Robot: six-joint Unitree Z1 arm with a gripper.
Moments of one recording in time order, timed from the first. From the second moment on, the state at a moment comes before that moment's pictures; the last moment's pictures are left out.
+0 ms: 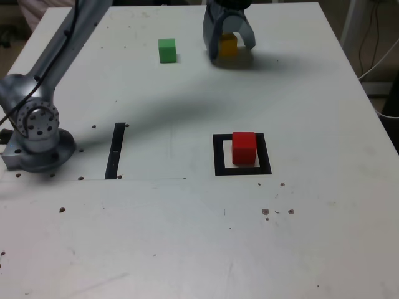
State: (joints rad) arm 0.67 2.45 -2.21 1.43 0.21 0.47
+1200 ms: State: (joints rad) arm 0.62 2.44 -2.22 1.40 0.28 0.54
